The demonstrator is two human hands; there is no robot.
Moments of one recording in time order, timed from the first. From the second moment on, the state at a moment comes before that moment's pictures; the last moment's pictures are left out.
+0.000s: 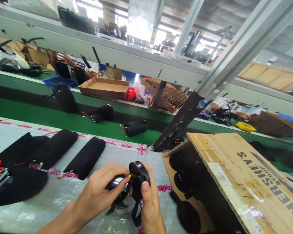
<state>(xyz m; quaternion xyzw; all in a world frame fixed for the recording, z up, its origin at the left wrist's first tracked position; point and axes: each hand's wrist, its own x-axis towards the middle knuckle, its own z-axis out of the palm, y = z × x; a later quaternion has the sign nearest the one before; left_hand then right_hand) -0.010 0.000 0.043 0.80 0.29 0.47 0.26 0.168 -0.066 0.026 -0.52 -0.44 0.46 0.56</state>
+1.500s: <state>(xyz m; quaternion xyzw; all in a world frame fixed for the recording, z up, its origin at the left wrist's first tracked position) -0.028 -0.005 0.030 0.77 0.37 0.40 0.34 0.174 -0.067 0.033 -0.54 -0.55 0.43 0.48</state>
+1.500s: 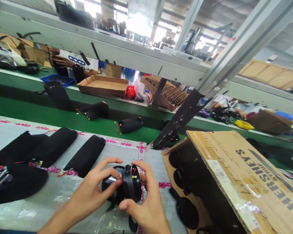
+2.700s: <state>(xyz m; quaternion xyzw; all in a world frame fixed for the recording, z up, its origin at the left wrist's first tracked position) -0.049 -0.019 -0.014 0.64 0.31 0.39 0.58 0.170 -0.060 0.027 -0.53 -0.69 0.23 0.43</state>
